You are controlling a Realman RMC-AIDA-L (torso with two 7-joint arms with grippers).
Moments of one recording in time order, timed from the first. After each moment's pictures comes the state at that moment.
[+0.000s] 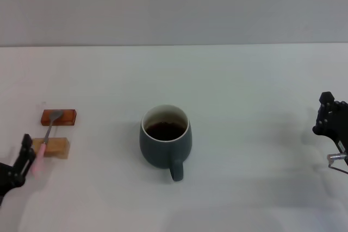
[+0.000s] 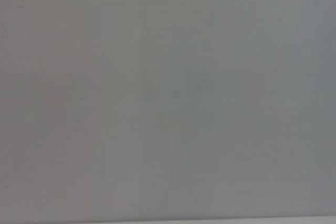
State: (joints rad) left arm -0.06 -2.07 -0.47 -0.30 2.03 1.42 0.00; right arm 0.36 2.09 0.45 0.29 -1.90 -1.12 -0.03
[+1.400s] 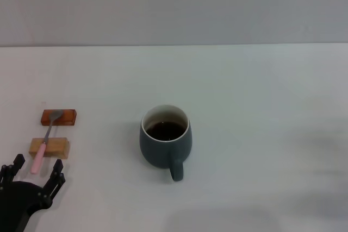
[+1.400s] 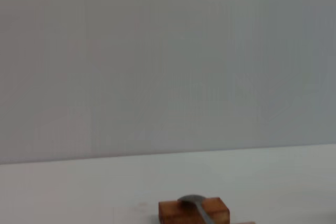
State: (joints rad) left arm -0.06 -2.07 -0.36 -0.30 2.02 1.29 0.01; right arm 0.29 2.09 0.48 0.30 -1.62 -1.32 -0.08
